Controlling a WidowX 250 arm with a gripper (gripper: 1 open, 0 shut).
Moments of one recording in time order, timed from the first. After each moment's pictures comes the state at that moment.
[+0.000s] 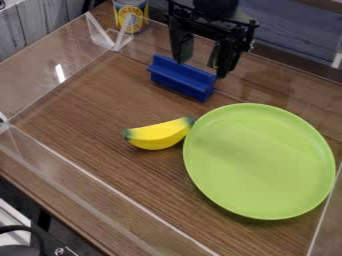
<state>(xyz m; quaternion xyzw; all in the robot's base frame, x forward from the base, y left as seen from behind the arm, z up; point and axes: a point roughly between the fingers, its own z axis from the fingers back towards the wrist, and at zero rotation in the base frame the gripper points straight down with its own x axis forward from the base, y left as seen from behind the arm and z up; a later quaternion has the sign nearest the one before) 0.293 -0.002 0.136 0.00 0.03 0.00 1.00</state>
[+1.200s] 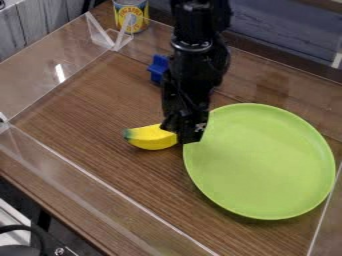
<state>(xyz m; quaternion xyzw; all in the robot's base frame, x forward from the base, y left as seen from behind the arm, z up) 0.254 0.003 0.075 0.00 0.03 -0.32 0.95</state>
